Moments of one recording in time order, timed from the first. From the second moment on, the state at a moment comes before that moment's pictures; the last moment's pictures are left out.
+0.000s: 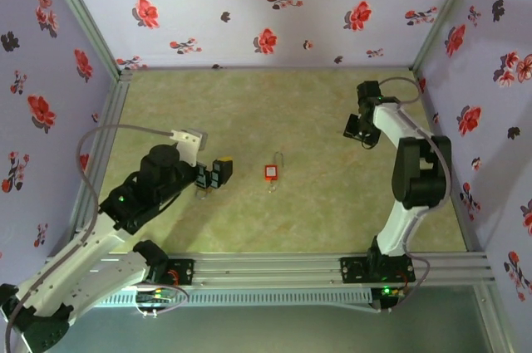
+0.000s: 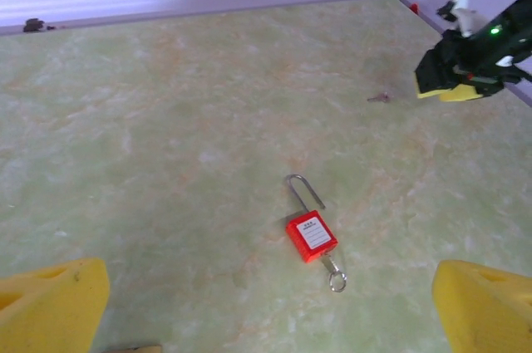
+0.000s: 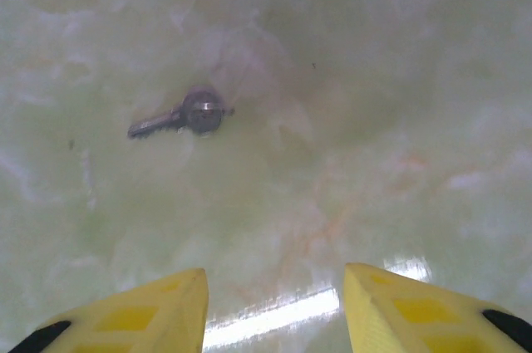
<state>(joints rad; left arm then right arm) -0.73 0.76 0.78 -0.45 -0.08 -0.26 0.08 1.87 1.36 -0.77 0.01 0.42</state>
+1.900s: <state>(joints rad) -0.73 0.82 0.77 -0.39 -0.06 -0.28 0.06 2.06 1.51 -0.71 -0.12 0.28</state>
